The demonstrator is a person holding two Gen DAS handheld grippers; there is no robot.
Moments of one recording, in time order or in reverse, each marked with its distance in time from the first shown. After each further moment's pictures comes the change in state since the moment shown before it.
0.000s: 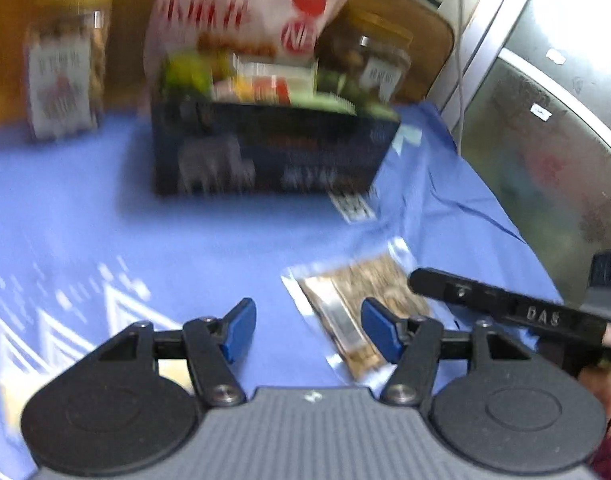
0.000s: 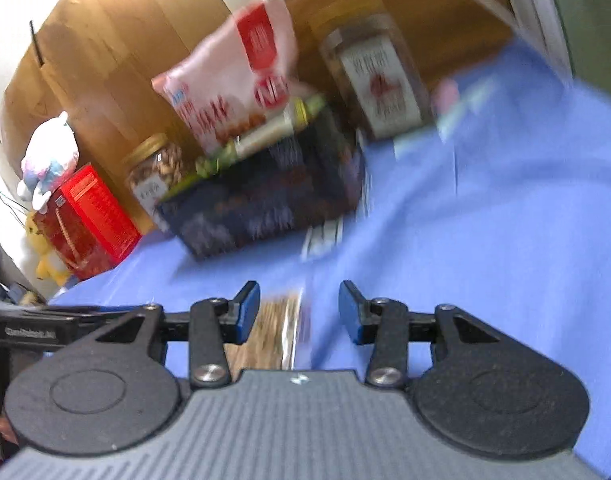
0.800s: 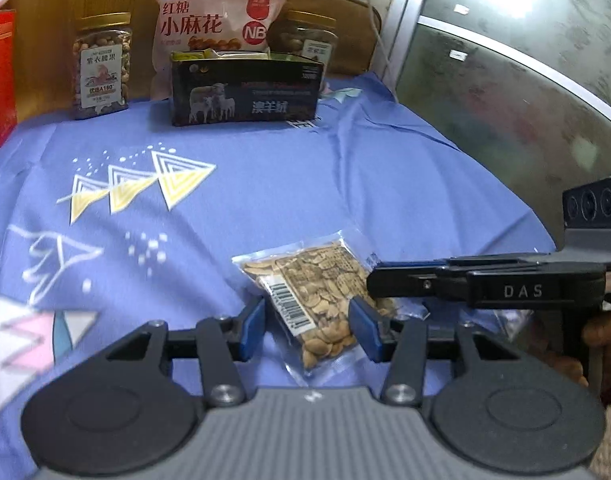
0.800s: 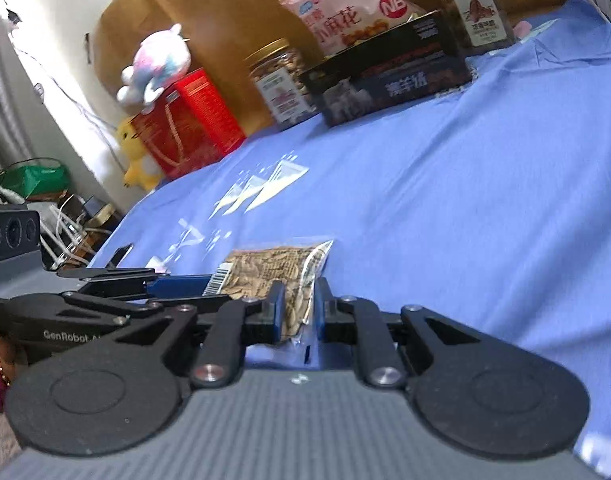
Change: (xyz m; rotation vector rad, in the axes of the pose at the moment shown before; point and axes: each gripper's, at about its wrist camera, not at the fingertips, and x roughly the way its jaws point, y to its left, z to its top) left arm -0.115 -0.027 -0.151 0.188 -0.070 0.020; right arm -0.063 0.082 -0.112 -0.122 0.117 0.153
